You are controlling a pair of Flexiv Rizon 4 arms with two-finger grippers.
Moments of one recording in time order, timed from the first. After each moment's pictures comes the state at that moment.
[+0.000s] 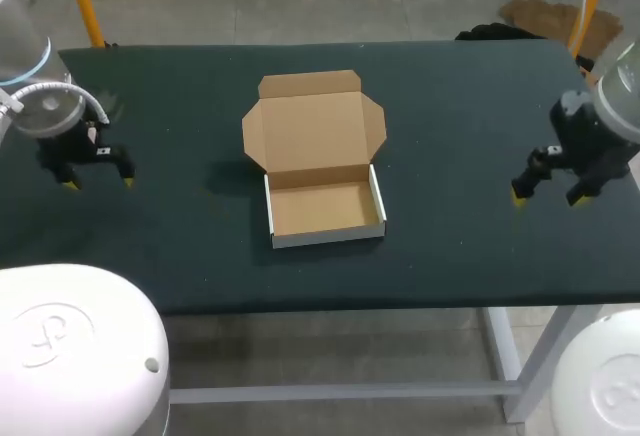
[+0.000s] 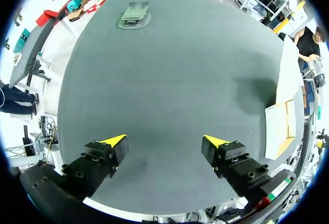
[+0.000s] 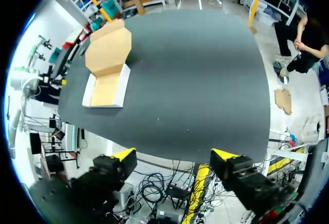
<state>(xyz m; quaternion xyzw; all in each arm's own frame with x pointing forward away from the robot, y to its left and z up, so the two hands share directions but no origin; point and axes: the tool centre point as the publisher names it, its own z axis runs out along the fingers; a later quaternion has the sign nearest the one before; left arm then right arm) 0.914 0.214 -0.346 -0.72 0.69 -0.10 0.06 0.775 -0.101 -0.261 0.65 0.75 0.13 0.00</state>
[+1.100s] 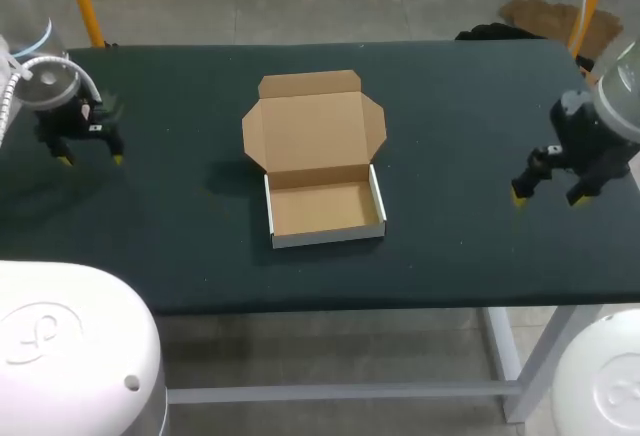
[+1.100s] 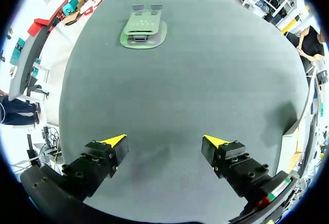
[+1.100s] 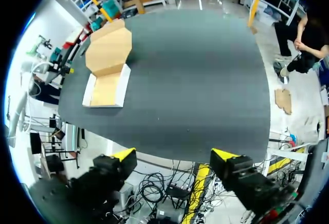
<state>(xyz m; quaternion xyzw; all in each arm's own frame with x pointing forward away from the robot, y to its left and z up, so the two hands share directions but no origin) 1.005 0.260 -0.376 -0.70 0.70 -0.08 0.06 0.774 -0.101 -0.260 0.65 0.75 0.13 0.00</state>
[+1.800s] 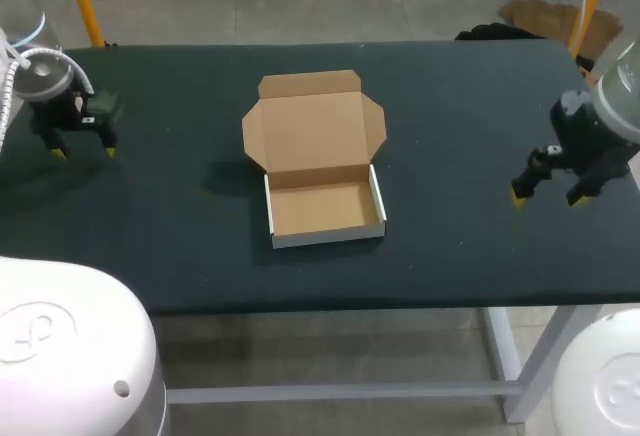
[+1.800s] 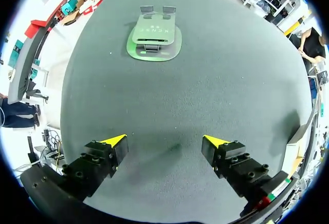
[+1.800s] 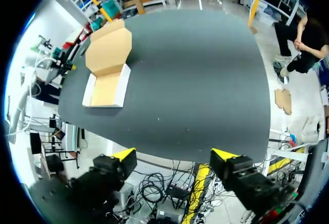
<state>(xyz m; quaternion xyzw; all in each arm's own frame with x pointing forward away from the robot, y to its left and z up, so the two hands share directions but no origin) 1.036 0.283 -0.387 -0.70 0.71 -0.08 0.06 0.774 -0.101 -0.260 0.65 0.75 0.13 0.00</state>
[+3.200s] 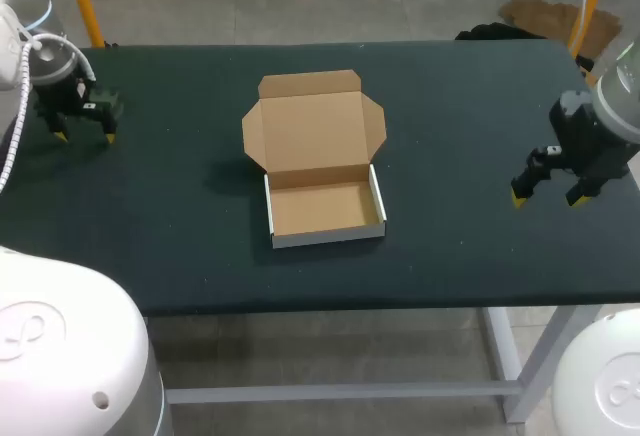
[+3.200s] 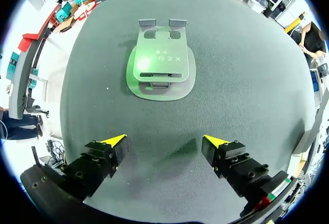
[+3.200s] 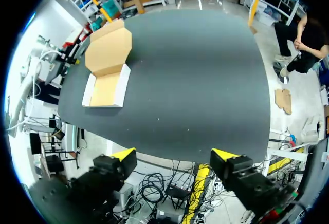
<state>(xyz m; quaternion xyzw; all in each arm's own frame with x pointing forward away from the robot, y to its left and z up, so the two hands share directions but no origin) 1.094 0.300 -0.399 -0.68 0.72 -0.07 0.06 0.775 -0.100 -0.261 0.65 0.75 0.13 0.00</state>
